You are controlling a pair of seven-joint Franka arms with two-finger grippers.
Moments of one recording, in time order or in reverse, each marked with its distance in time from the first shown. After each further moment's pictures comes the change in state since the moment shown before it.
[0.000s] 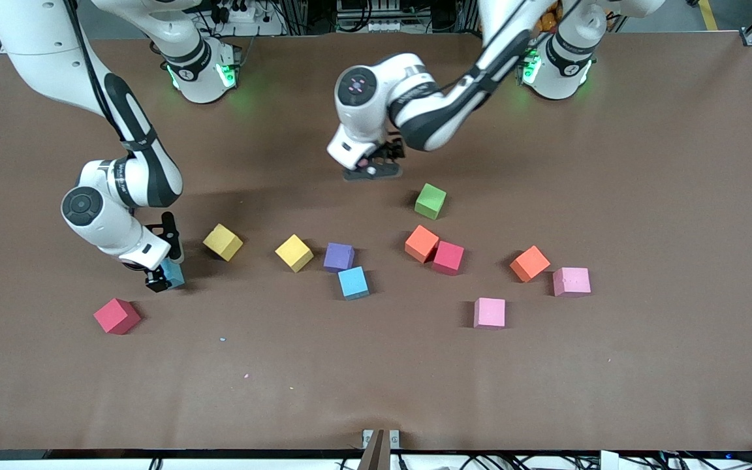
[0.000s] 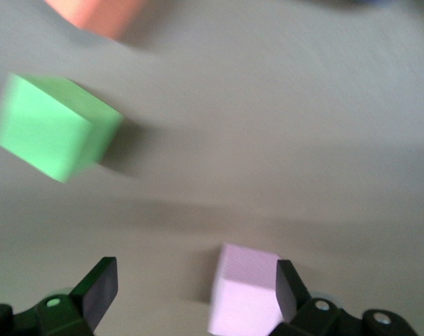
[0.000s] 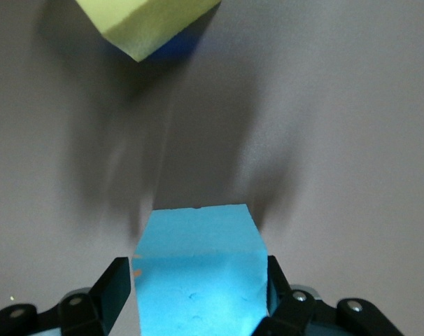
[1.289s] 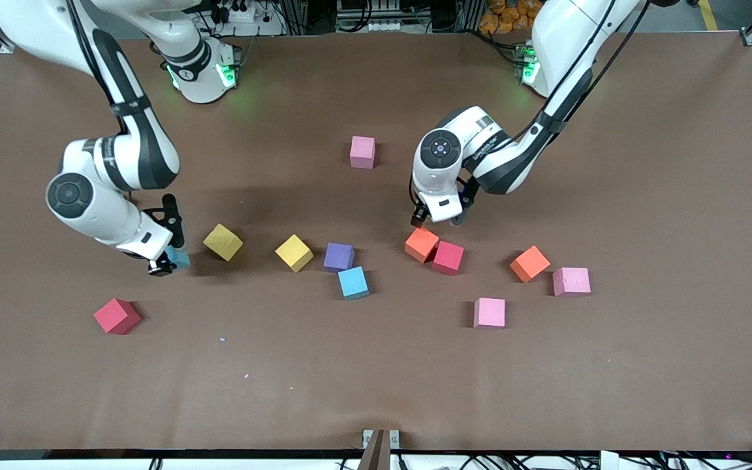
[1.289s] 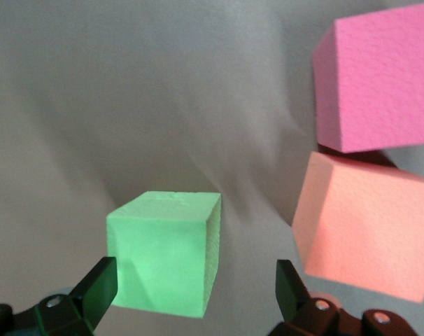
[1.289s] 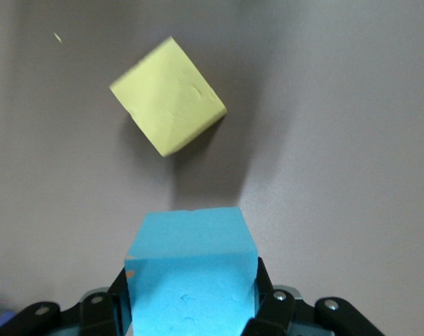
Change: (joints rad) left arm 0.234 0.000 -0.003 -0.229 0.061 0.240 -0.848; right arm 0.016 -0.183 0.078 0.063 0.040 -0.388 0.101
